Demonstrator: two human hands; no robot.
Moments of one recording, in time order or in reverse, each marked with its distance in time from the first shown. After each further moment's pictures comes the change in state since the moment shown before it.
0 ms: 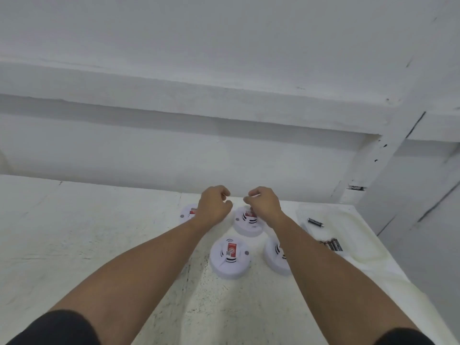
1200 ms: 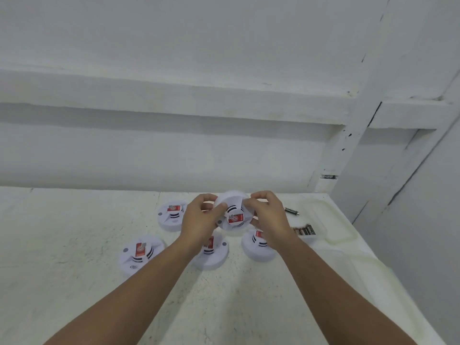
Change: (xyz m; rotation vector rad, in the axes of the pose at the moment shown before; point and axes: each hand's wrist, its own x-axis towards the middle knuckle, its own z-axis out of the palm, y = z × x) left_hand -0.080 0.045 0.009 -0.599 0.009 -0.175; right_hand -0.096 0.006 -0.056 0.544 0.041 0.082
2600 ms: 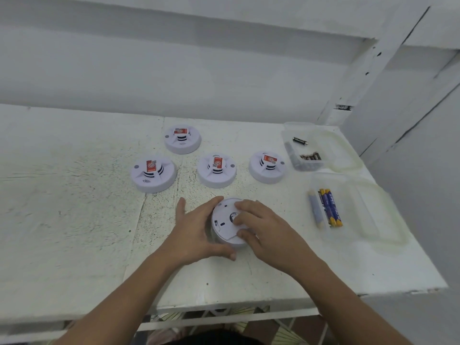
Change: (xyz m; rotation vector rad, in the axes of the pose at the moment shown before) left_hand -0.138 -0.084 -0.053 0.588 -0.462 0.221; right_hand -0.149 0.095 -0.023 -1.092 -0.461 -0.621
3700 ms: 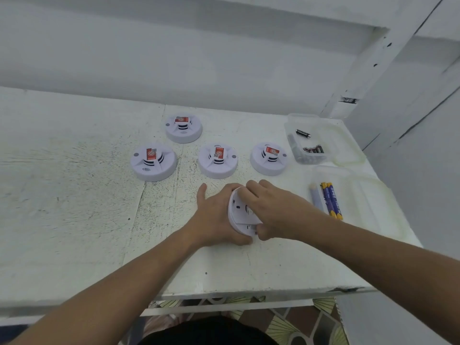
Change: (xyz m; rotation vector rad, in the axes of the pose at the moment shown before) left_hand 0.032 0.002 0.031 0.107 -0.001 0.087; right_hand 0.032 0.000 -0.042 -0.503 -0.422 -0.115
